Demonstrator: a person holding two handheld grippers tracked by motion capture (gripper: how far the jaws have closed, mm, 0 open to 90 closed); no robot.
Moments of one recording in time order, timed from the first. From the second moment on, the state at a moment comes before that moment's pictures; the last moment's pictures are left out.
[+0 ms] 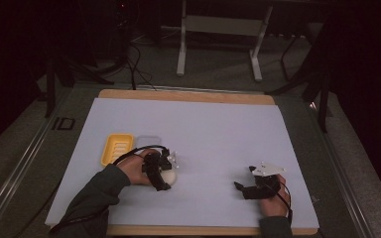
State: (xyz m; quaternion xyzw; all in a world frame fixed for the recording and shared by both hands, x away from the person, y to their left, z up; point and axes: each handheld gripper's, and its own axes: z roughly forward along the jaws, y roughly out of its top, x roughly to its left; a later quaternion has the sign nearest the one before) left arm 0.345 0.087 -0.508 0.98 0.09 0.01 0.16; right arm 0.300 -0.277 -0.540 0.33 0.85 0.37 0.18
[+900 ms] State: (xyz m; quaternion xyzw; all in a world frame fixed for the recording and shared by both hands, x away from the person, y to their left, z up) left arm 0.352 0.105 -0.478 0.98 0.11 0.04 0.17; right arm 0.300 -0.277 -0.539 0.33 0.85 0.37 0.18
